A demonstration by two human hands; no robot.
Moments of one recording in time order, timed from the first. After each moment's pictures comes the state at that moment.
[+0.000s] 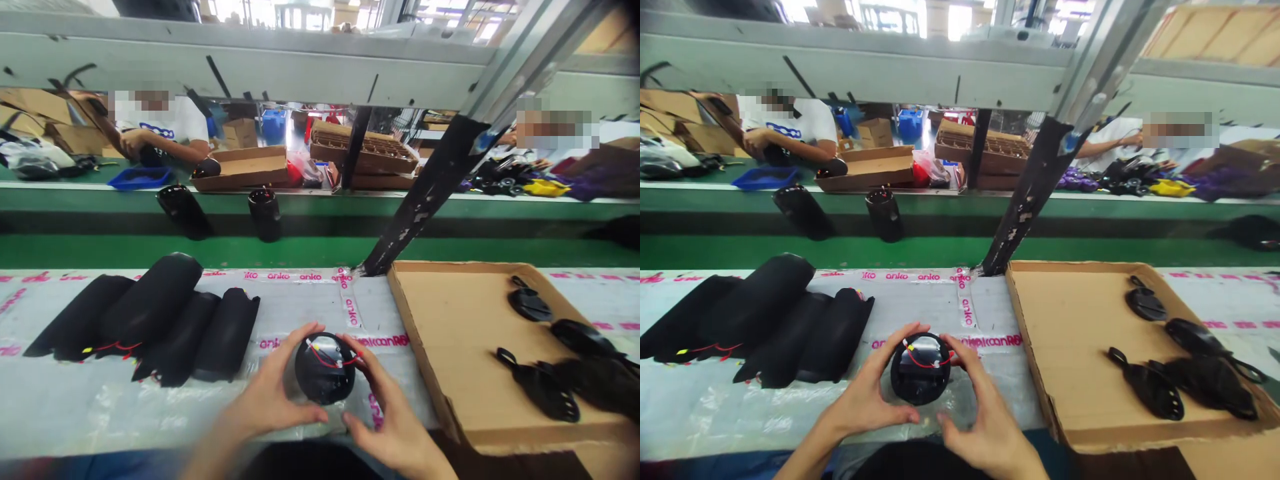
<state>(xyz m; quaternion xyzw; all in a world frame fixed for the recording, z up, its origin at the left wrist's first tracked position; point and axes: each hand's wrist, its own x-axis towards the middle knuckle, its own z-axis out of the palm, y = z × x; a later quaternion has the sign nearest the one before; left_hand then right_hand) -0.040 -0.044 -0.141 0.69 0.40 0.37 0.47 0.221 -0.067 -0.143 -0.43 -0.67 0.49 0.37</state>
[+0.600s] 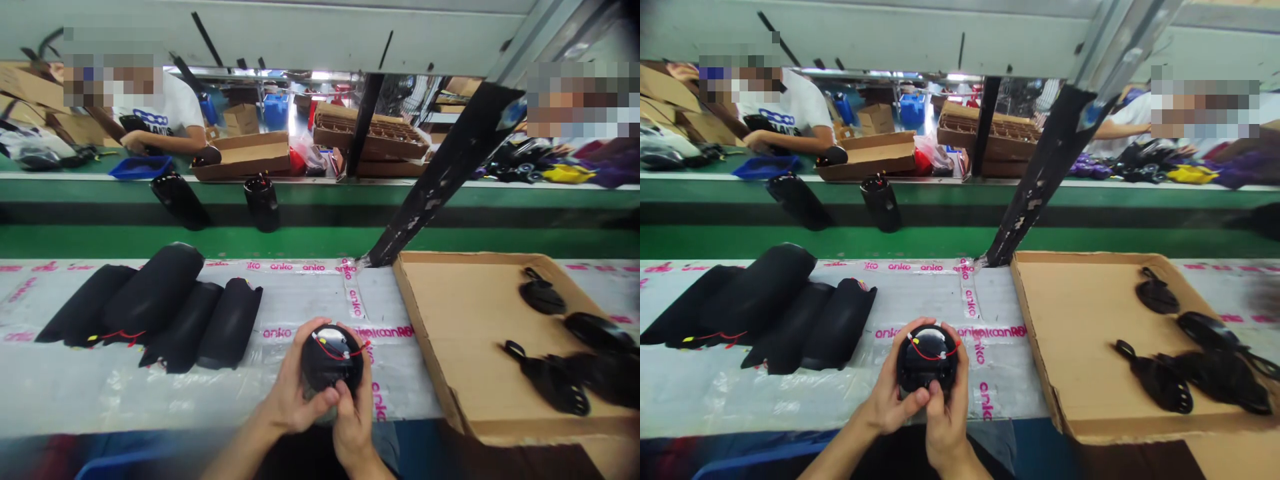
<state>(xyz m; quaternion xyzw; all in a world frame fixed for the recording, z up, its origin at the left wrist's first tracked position) -0.003 -0.062 -0.166 0.63 0.36 0.51 0.45 0.128 -0.096 -0.188 -0.48 -0.47 0.44 0.60</state>
